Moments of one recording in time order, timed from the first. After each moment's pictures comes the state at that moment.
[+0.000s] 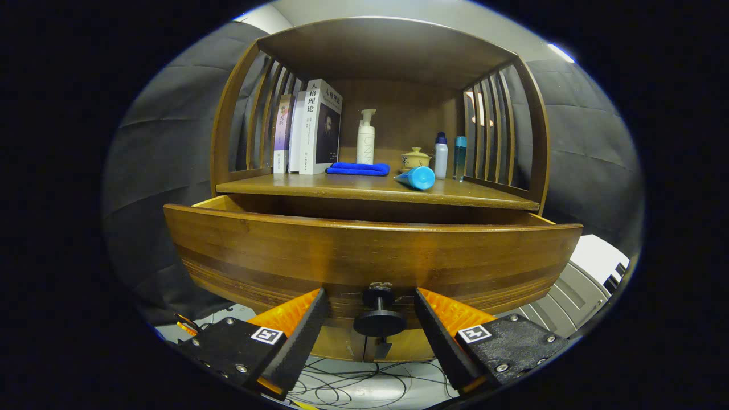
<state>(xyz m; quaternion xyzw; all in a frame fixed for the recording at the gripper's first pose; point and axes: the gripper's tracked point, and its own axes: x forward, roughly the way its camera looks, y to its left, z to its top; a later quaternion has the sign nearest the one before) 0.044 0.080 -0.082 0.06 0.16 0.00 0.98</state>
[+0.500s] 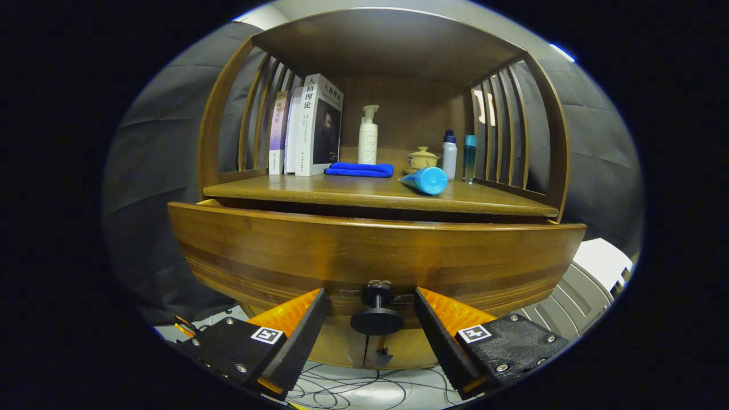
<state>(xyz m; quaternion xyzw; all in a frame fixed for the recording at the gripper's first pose) 0.082 0.077 -0.088 0.05 0.16 0.01 0.99</state>
